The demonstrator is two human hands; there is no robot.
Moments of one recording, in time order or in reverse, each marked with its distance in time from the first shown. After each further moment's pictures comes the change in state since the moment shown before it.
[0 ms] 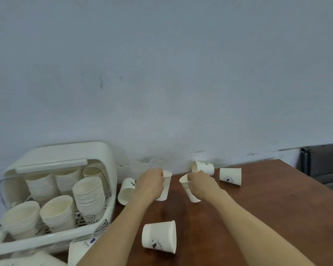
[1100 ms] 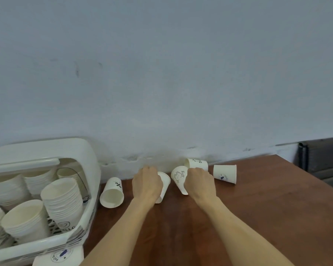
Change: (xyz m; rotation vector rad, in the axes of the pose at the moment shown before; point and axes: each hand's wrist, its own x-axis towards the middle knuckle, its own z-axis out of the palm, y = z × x) left_hand 0.020 0.031 0.042 0.061 0.111 -0.117; right_hand 0.024 0.026 0.033 0.013 0.251 0.130
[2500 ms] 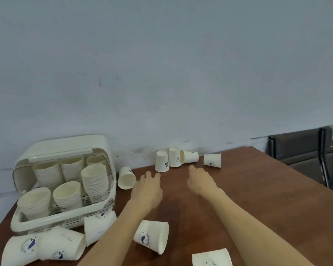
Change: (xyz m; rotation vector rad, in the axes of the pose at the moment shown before) left_hand -0.117 -0.043 -0.088 0.120 -0.239 0.304; right_hand -0.109 -0.036 -0.076 0.057 -0.257 0.101
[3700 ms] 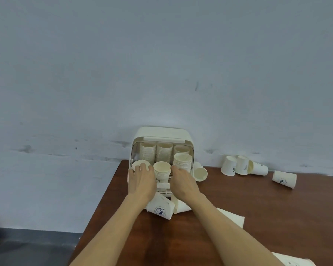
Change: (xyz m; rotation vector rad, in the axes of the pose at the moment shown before) left_hand -0.147 -0.216 -0.045 0.232 0.191 -0.425; right_hand -0.088 -0.282 0.066 0.134 0.097 -0.522
